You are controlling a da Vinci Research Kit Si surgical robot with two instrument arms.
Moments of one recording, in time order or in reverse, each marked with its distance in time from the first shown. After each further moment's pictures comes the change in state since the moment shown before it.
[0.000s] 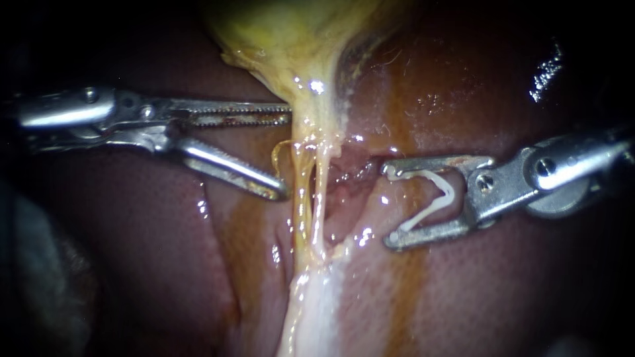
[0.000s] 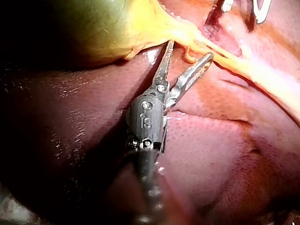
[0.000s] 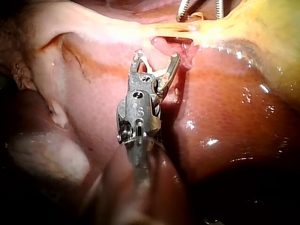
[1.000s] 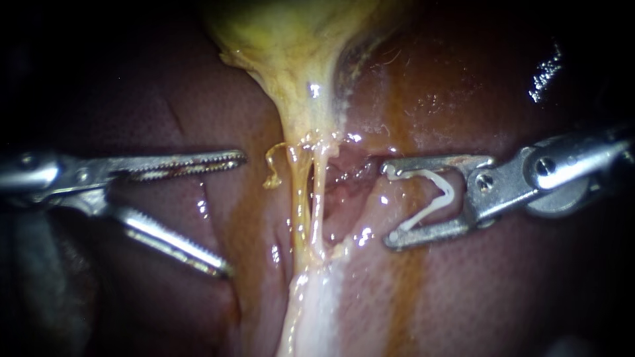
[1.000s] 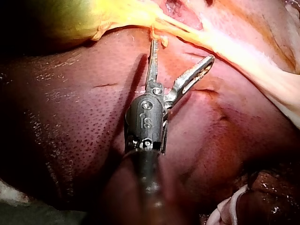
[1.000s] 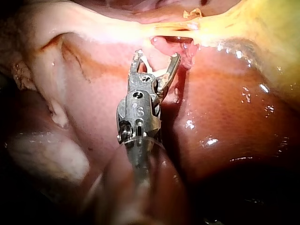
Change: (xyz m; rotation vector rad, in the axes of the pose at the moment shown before) right arm 0.000 0.000 0.000 0.000 0.000 0.000; left arm 0.000 0.008 -0.006 -0.017 -0.003 0.041
